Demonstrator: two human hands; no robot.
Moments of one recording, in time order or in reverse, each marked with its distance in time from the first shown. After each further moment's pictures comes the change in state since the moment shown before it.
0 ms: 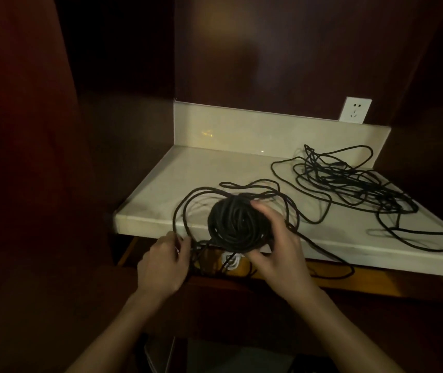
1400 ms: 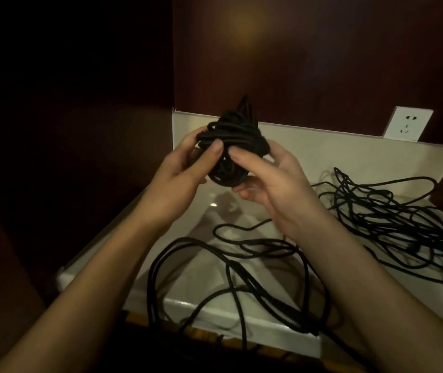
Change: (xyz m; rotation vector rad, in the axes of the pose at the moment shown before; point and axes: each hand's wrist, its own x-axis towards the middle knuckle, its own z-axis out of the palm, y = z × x) left_hand 0.169 0.140 -0.042 -0.826 -0.113 0.325; right_hand 0.210 0.045 -0.019 0.780 -0.034 0.520
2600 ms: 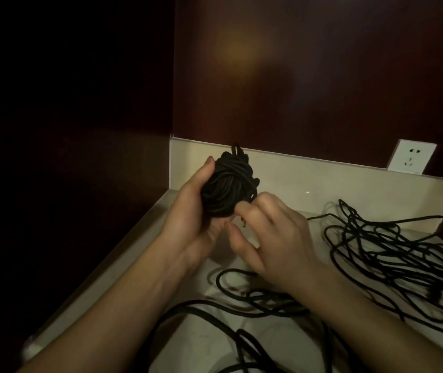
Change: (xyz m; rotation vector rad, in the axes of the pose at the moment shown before) left_hand 0.049 -0.009 0.014 -0.943 0.060 -0.498; right_hand 0.044 0.053 -0.018 -1.192 0.083 -1.245
